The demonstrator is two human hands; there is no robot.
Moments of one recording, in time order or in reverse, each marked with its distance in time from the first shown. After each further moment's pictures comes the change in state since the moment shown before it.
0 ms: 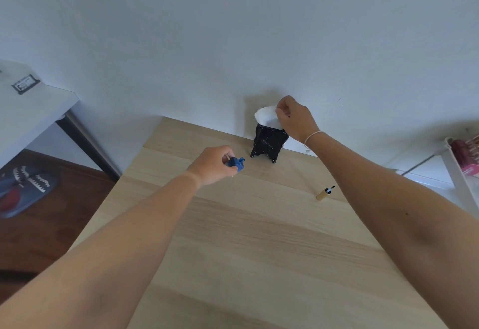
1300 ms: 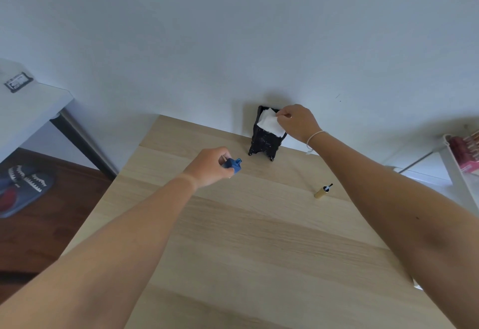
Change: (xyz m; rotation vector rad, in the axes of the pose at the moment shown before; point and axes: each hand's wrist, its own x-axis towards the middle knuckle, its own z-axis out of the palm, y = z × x) left_hand 0.001 -0.007 0.006 -0.003 -0.008 -0.017; right_hand -0.004 0.003 -0.006 -0.101 -0.044 0.100
